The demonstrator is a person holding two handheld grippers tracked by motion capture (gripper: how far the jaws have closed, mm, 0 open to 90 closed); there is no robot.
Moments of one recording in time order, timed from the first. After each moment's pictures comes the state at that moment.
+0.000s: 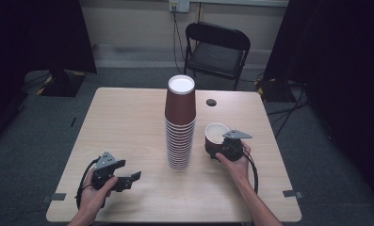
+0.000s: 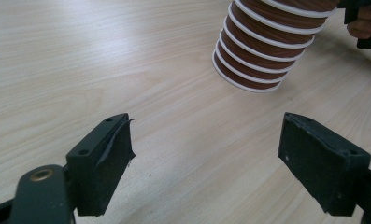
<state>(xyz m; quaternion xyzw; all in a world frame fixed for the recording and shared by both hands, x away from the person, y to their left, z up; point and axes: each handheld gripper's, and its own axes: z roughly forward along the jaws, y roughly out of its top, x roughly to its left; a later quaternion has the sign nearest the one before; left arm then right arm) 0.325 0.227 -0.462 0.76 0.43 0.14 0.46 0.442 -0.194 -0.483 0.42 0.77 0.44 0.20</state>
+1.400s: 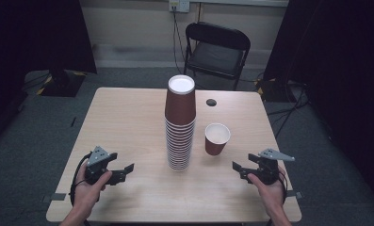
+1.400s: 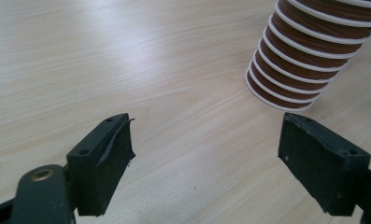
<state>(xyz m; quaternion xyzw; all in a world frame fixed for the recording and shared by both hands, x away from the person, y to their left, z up) 0.332 0.245 -0.450 0.75 0.44 0.19 0.45 0.348 -0.275 -0.446 0.48 0.73 0.46 0.17</state>
